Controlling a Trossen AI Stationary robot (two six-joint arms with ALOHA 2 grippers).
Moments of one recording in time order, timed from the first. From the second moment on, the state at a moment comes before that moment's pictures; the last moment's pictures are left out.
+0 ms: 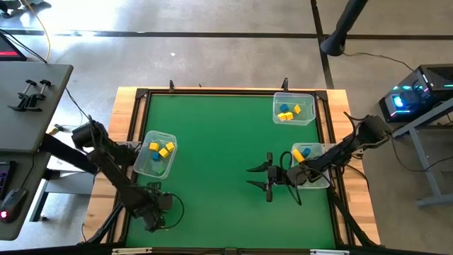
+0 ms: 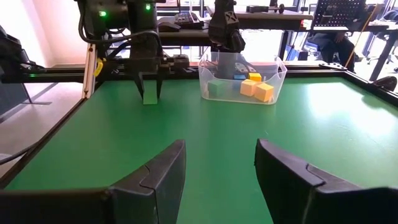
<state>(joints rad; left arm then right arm) -0.94 1.62 0.85 -0.74 -0.04 -1.02 0.48 1.53 0.47 0.89 0.51 0.09</state>
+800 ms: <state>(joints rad) -0.75 1.62 0.95 -0.70 -0.41 -0.94 0.51 1.49 0.47 0.91 0.72 0.02</state>
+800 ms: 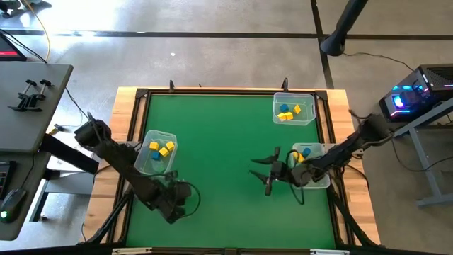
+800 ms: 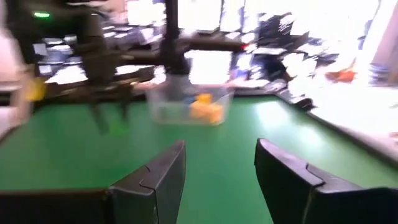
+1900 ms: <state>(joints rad) -0.33 1.61 1.04 -0.15 -0.06 -0.28 0.46 1.71 0.88 0.44 0.41 -1.07</state>
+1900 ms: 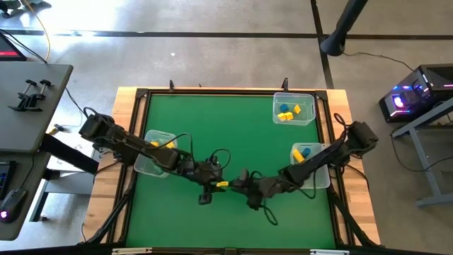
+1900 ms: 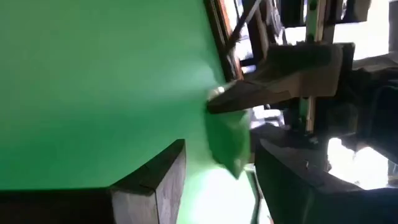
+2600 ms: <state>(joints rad) -0.31 1.61 1.04 -0.16 -0.06 -0.28 0.47 1.80 1.02 0.30 0.52 -0.98</state>
